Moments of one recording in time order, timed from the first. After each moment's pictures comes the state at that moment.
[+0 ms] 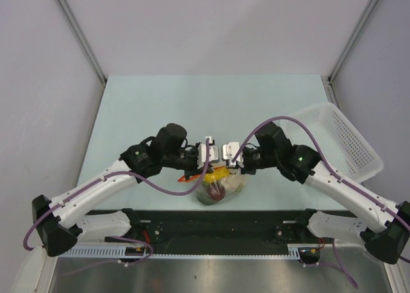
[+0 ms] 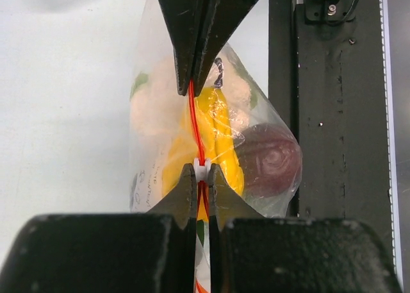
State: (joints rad) left arm -0.87 1.10 1.03 -0.56 0.51 0.45; right arm 0.82 1.07 1.02 -0.58 -0.50 -0.69
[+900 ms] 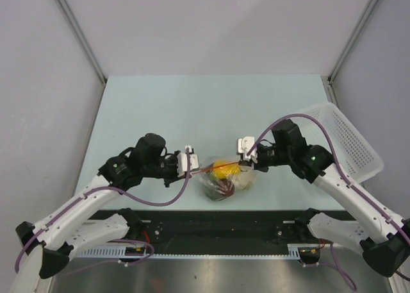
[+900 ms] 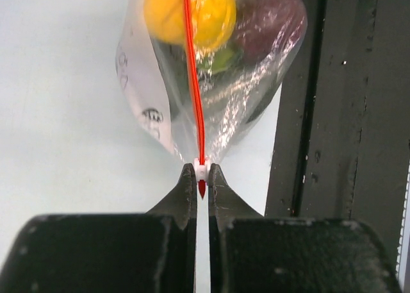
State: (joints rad) left arm -0.76 0.88 0.90 -0.73 0.45 0.53; right arm 0.64 0.99 0.99 -0.65 -0.60 -0.74
